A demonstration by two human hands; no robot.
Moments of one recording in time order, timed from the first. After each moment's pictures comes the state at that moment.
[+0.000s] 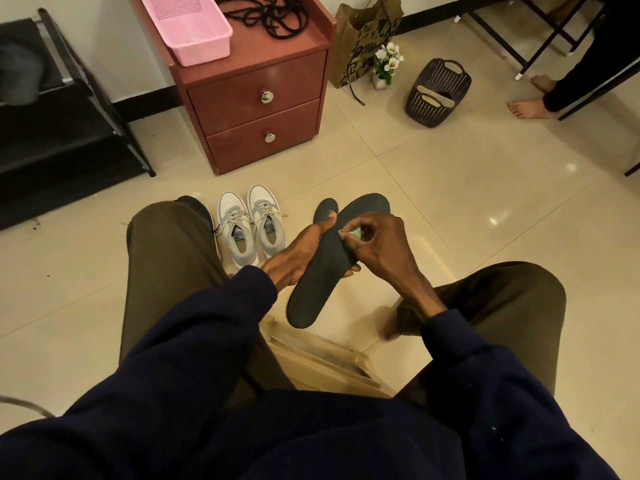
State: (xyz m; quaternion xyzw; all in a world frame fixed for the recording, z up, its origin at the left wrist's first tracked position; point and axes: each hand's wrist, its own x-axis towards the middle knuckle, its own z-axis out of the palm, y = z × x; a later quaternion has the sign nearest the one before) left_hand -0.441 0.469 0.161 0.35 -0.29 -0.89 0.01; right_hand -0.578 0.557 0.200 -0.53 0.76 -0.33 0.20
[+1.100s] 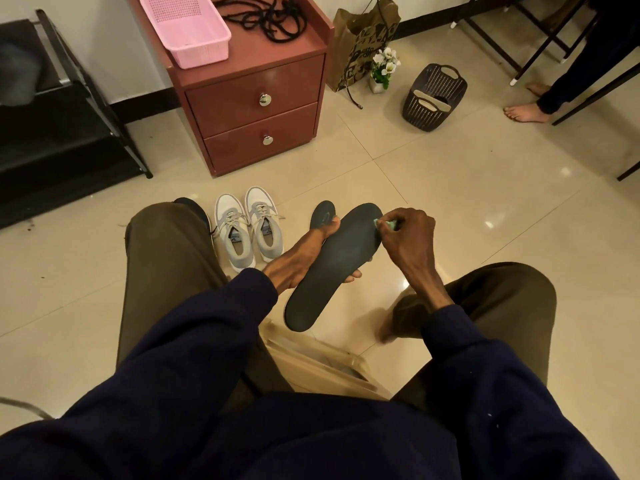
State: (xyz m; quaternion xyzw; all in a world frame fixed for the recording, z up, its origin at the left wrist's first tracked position) left_hand -0.442 0.474 0.166 0.32 -0.31 -0.90 -0.01; right_hand -0.616 0.561 0.195 -0.43 0.84 -0.32 0.11
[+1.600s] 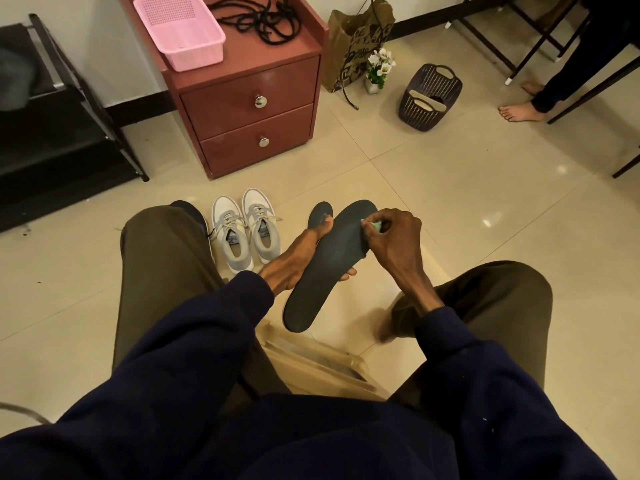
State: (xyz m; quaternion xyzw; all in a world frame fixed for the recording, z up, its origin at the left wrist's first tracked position) left_hand -0.442 0.474 0.167 0.35 -0.32 -0.88 0.01; right_hand -0.601 0.560 0.193 -0.43 0.82 -0.35 0.14
